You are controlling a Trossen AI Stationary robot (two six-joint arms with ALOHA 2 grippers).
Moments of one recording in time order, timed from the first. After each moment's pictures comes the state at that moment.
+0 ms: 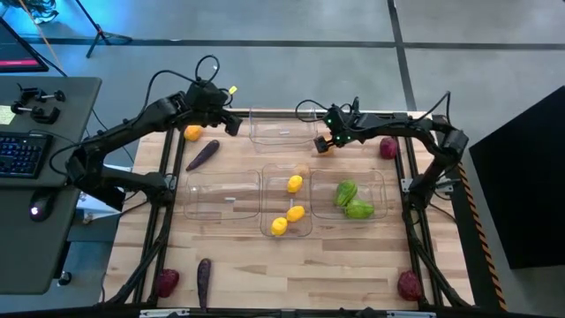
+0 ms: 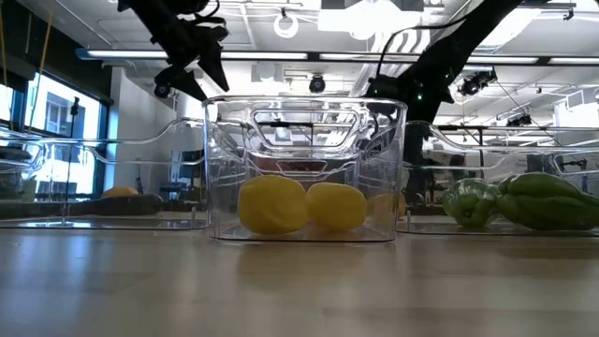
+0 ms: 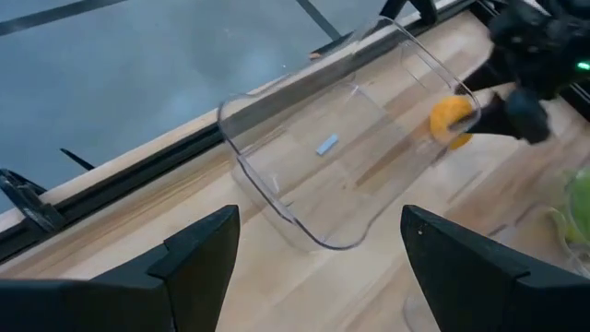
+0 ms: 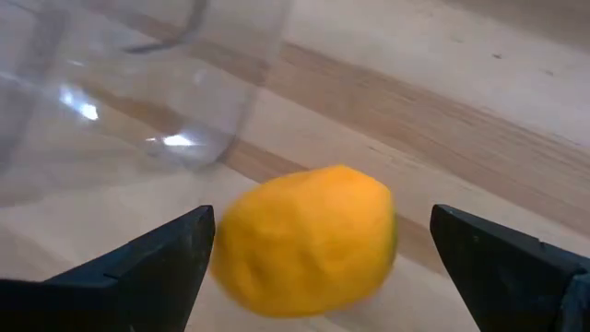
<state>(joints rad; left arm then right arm) 0.63 1.22 1.14 -0.69 -0.06 -0.31 -0.60 1.70 1.00 -0.43 0.04 0.52</state>
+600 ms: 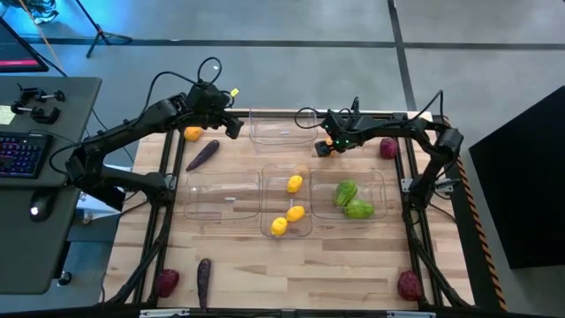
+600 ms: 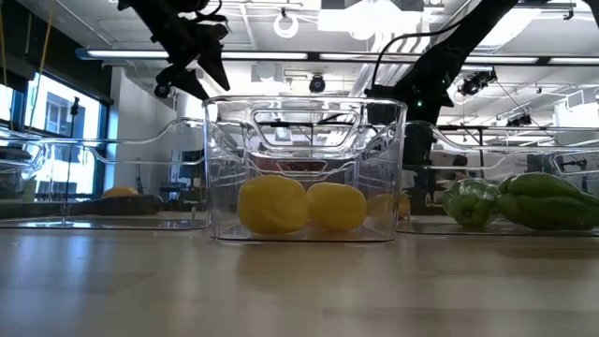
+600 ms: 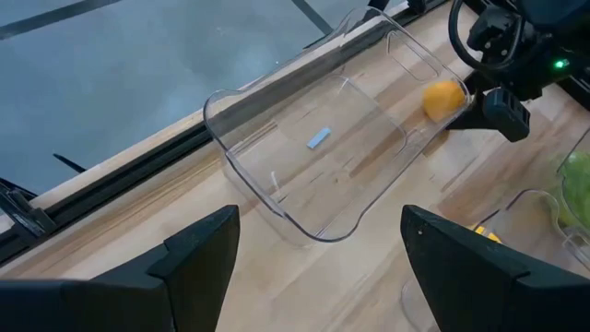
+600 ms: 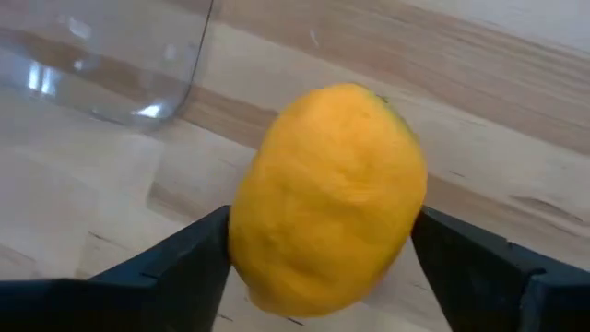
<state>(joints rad) 0.61 1.22 1.14 -0.69 -0.06 -0.29 -0.58 1.74 1.00 -0.50 0.05 0.62</state>
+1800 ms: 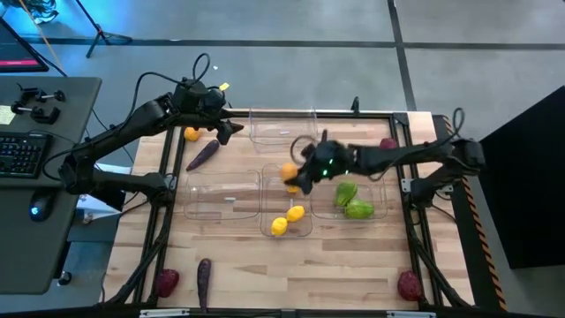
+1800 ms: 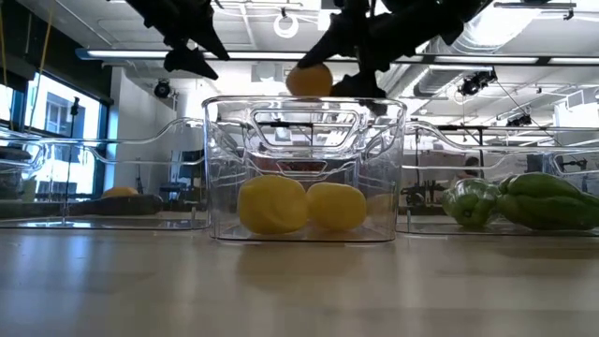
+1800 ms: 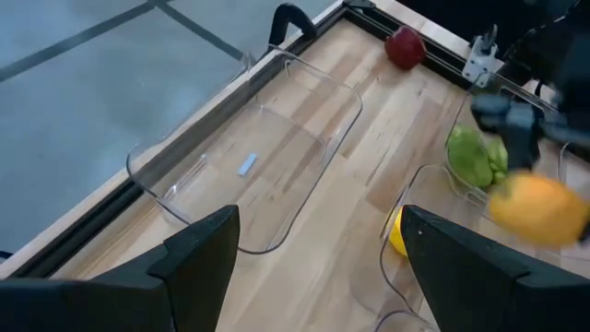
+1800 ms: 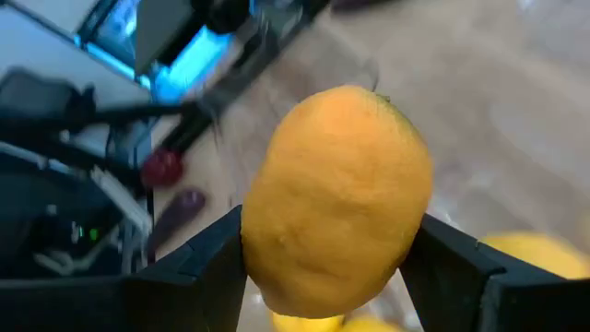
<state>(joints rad) 0.61 1.12 1.14 -0.66 0.15 -0.12 -0.08 1.51 1.00 -0.01 -0.13 0.70</state>
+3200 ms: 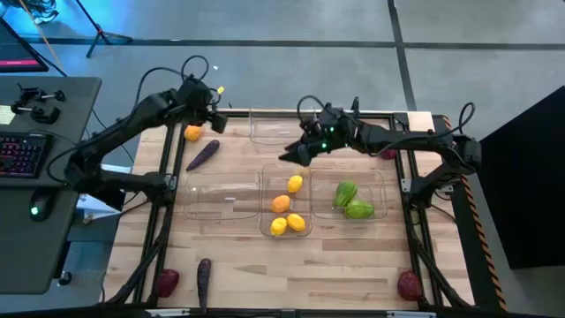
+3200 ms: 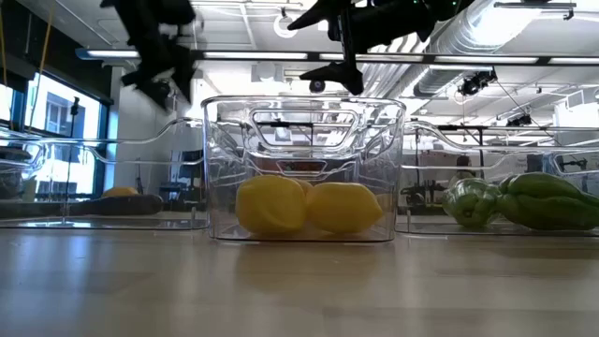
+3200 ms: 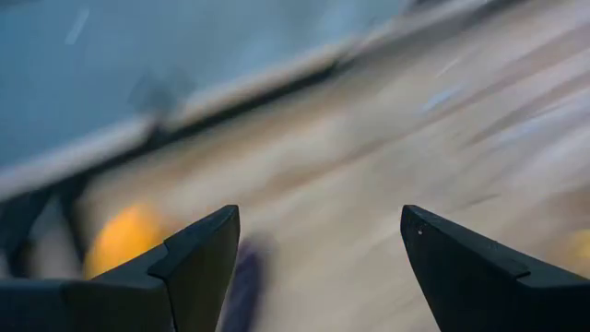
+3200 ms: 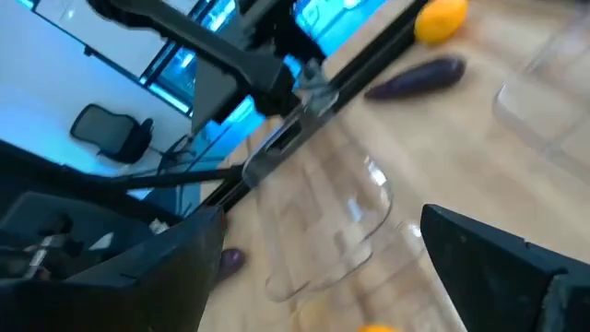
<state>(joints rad) 0.78 1.20 1.14 -0.94 -0.15 -0.31 -0.27 1.53 1.17 -0.03 -0.35 0.64</state>
